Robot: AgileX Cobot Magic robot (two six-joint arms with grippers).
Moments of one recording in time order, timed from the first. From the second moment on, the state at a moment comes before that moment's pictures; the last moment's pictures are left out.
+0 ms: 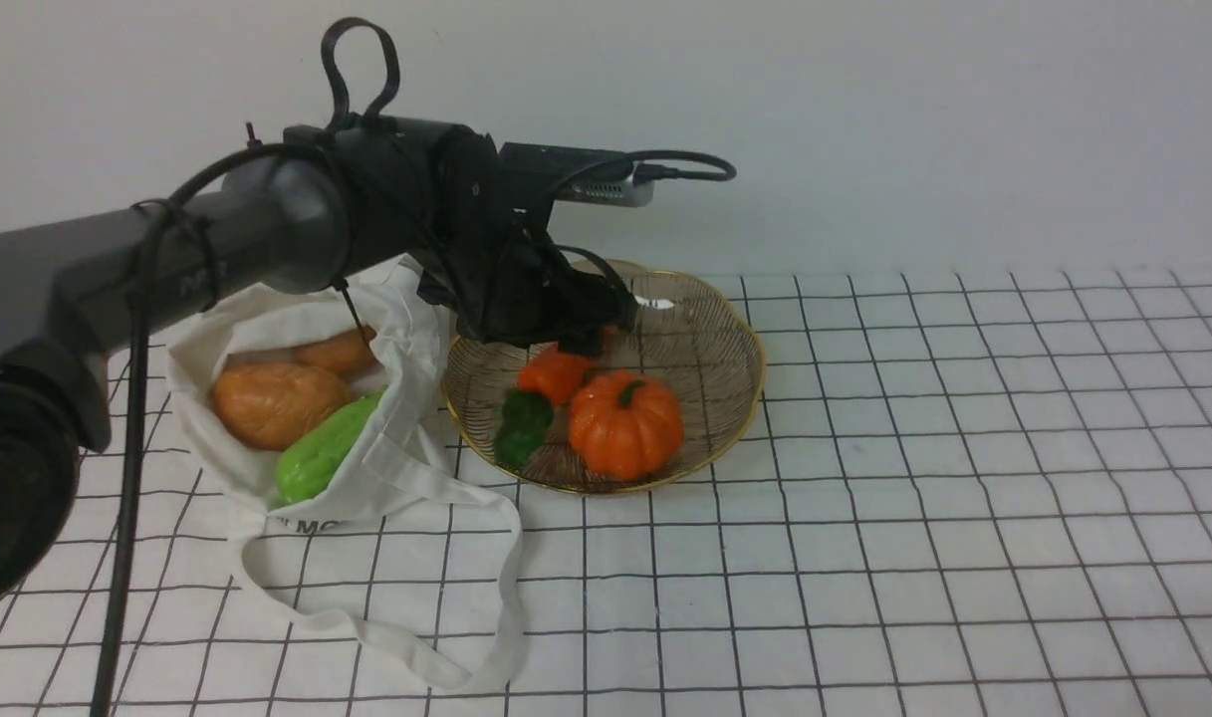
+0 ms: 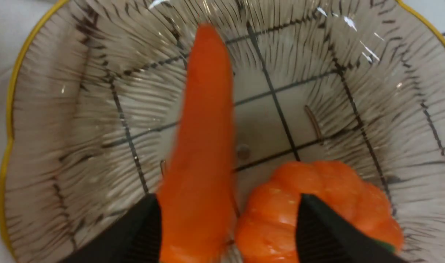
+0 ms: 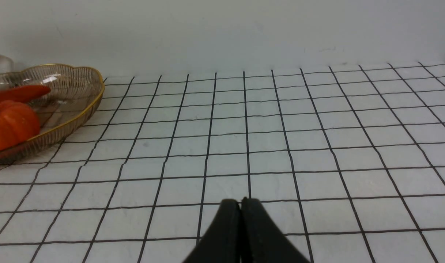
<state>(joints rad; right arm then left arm) 0.02 -0.01 0.02 -0.01 0.38 0.07 -0.41 2.08 -1.65 -0.10 0.64 -0.07</state>
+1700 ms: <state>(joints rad) 0.02 -0.01 0.02 -0.01 0.38 0.07 -0.44 0.02 -0.14 0.08 0.34 -0.12</state>
